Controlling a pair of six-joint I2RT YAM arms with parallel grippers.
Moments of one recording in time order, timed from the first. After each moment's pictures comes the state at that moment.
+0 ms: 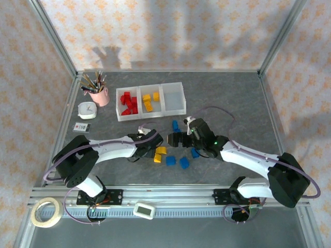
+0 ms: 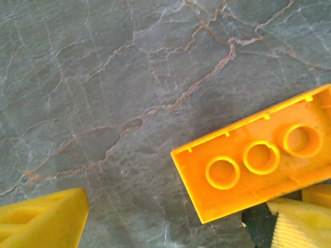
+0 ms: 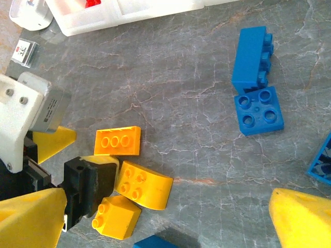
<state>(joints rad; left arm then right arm) -0.78 1.57 0.78 -0.56 -0.39 -0.69 0.75 1.24 0.64 -0.10 -0.12 0.62</state>
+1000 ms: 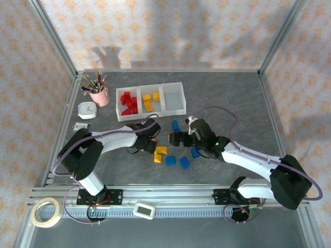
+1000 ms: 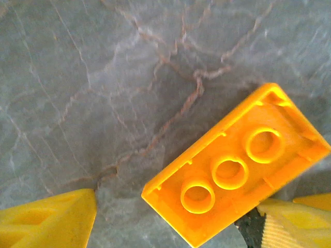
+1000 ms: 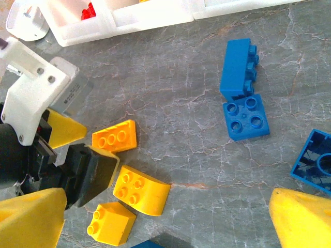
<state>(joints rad) -0.64 1.65 0.90 -0.58 -0.19 -0.45 0.75 1.22 0.64 -0.10 -0.08 0.62</state>
